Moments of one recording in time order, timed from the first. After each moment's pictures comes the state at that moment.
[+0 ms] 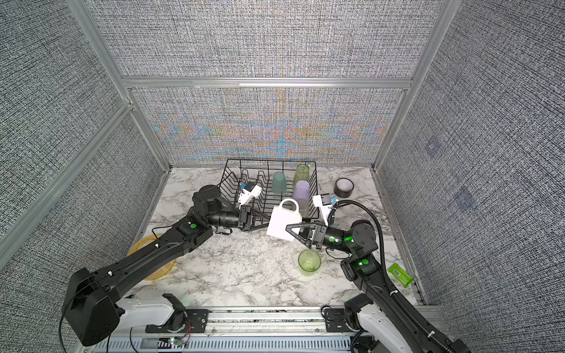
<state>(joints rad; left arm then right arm) -0.69 1.29 0.97 0.16 1.01 -1.05 0.44 0.77 0.51 0.59 -0.87 1.15</state>
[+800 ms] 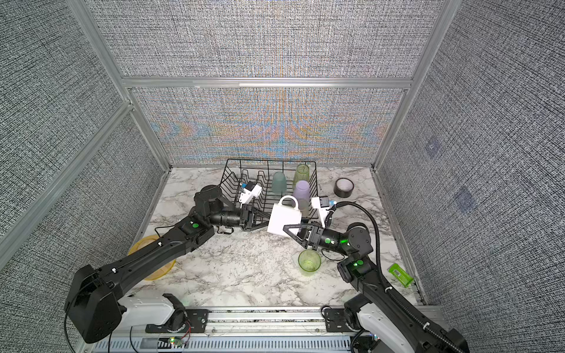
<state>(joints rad) -0.68 1.31 0.96 0.19 0.99 -1.08 0.48 0.82 0.46 0.70 -0.79 1.14</state>
